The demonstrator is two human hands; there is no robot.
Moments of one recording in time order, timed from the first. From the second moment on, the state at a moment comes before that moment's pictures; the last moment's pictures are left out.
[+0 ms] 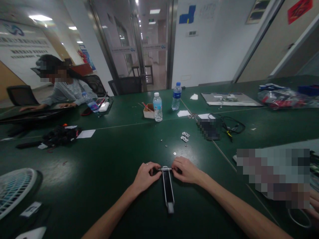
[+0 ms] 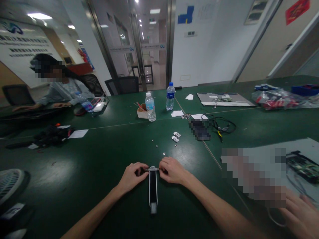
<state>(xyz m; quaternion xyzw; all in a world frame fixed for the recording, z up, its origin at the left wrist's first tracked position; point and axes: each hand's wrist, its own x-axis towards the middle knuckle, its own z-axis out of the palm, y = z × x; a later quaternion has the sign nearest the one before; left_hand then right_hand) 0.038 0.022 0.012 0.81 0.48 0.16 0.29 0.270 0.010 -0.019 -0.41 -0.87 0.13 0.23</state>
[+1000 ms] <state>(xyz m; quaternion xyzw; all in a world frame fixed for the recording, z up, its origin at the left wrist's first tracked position) 0.037 0.023 0.004 0.82 0.47 0.17 0.29 0.269 0.009 -0.018 -0.41 -0.87 0.13 0.23</state>
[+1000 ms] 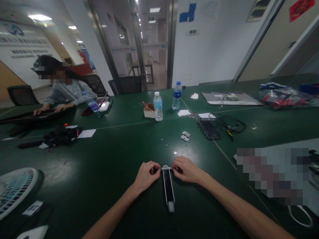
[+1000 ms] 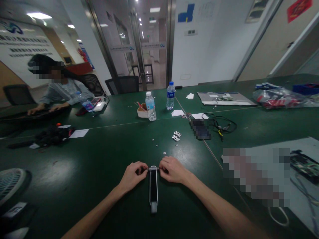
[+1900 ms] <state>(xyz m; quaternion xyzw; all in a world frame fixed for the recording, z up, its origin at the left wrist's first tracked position) 0.052 0.016 0.008 0.81 0.51 0.16 0.24 0.270 0.010 -0.019 -0.41 -0.87 0.13 0.23</state>
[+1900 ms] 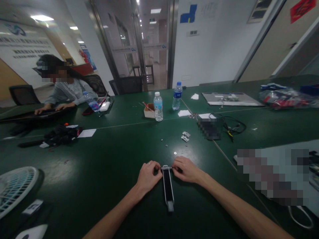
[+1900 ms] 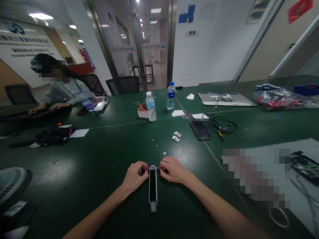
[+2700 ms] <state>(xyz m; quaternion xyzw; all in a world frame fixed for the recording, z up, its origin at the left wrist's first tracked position) 0.048 0.017 0.005 0.80 0.51 0.16 0.27 0.269 0.011 -0.019 -0.41 -0.87 0.14 0.23</state>
